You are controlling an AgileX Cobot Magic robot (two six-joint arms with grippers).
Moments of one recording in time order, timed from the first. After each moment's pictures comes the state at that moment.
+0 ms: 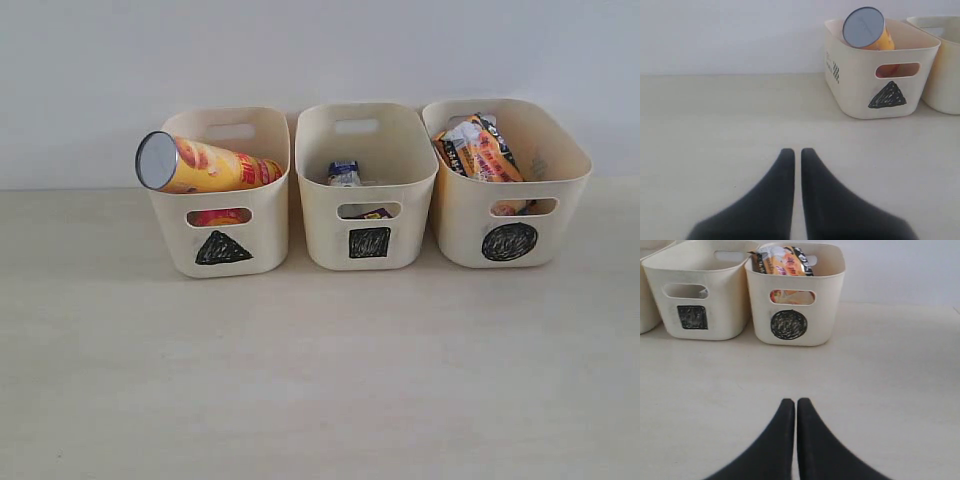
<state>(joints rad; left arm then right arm) -0.02 0.00 0.00 -0.06 0.29 0.04 0.10 0.00 0.00 0.01 0.31 -0.03</state>
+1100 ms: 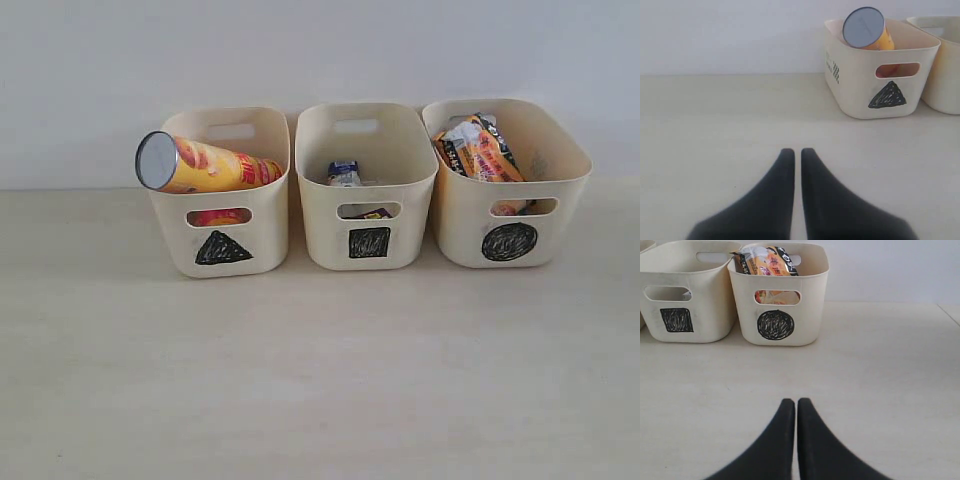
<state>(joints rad) -0.02 0.00 0.00 -0.06 0.29 0.04 0.06 0.00 0.00 0.01 0.31 -0.02</state>
